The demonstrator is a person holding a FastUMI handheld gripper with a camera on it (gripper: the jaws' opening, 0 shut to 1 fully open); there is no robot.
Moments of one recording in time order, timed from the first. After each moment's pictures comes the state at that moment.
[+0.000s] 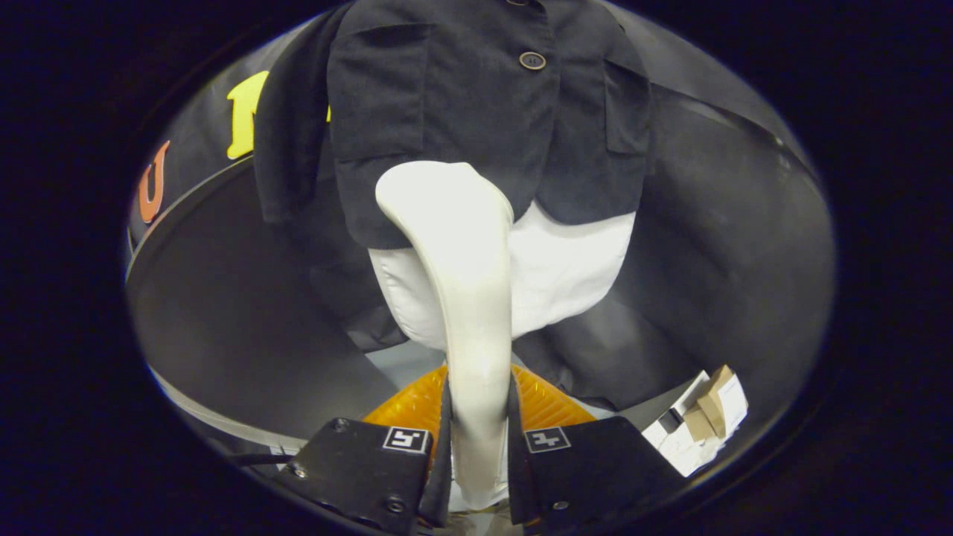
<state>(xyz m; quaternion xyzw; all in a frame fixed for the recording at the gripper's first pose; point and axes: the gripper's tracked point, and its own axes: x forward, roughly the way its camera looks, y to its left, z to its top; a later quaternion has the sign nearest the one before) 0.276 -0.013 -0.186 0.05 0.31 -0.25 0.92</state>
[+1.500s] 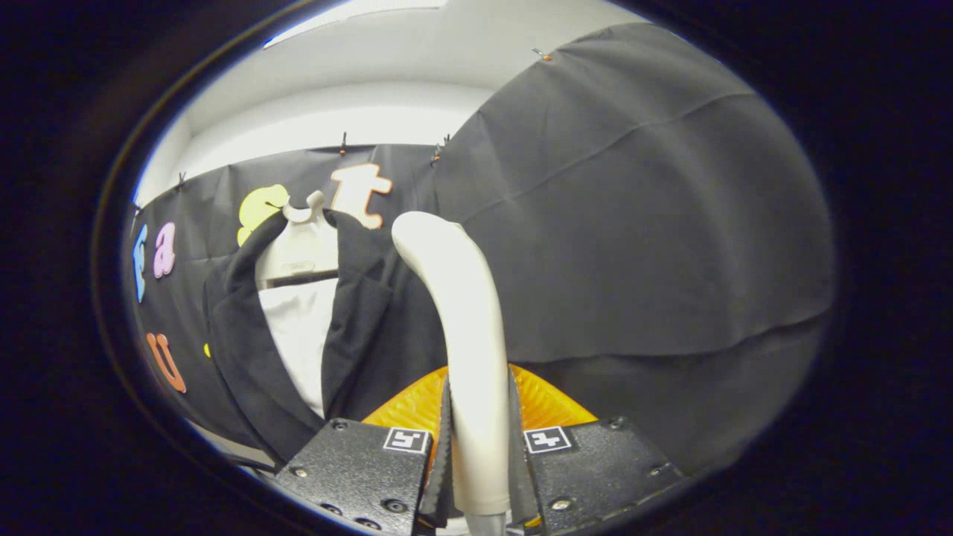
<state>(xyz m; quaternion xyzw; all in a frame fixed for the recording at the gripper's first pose) 0.237 -0.214 0.304 0.05 -0.13 -0.24 0.96</state>
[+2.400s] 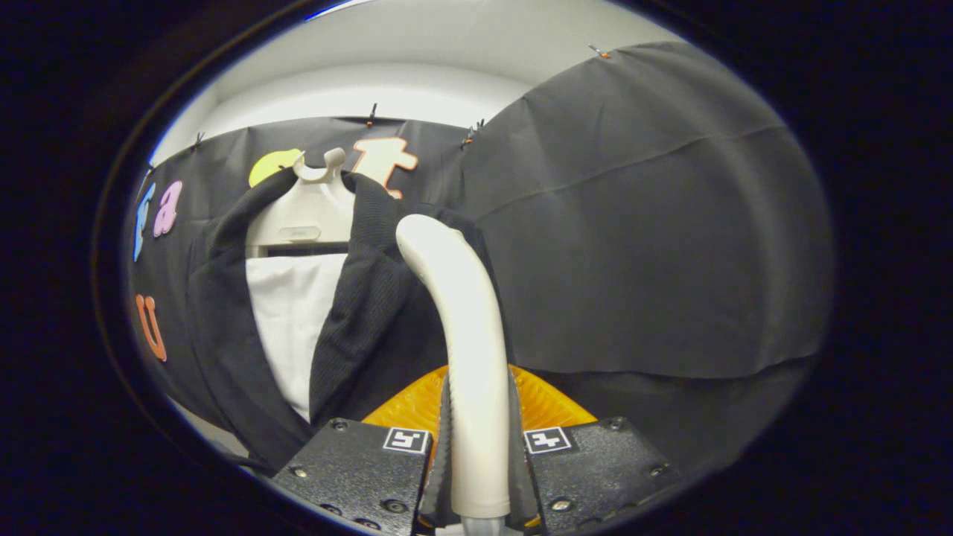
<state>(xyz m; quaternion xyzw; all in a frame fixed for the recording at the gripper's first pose) 0.296 -0.209 0.290 0.00 -0.08 -0.24 0.97</state>
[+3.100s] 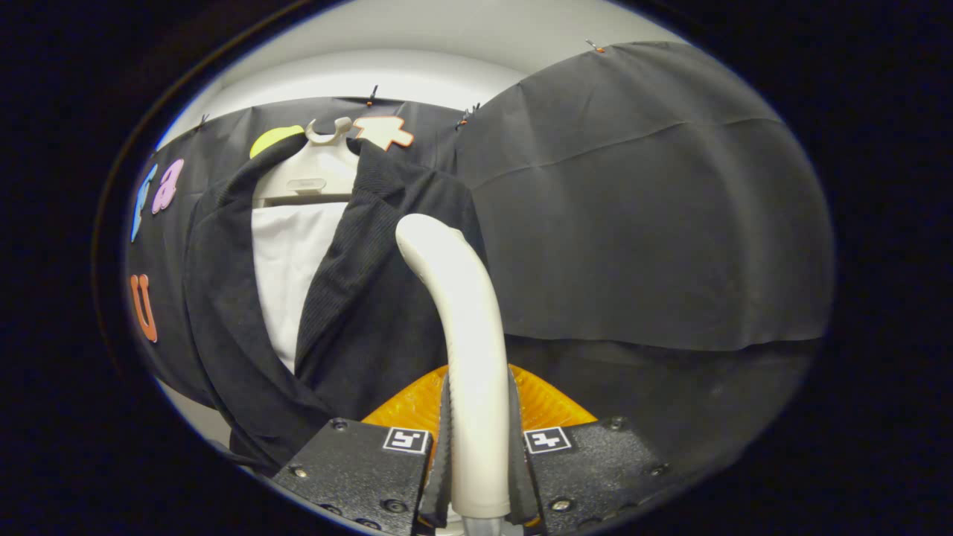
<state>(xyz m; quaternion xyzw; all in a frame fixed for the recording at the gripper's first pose) 0.273 -0.209 0.234 -0.01 -0.04 -0.27 0.96</state>
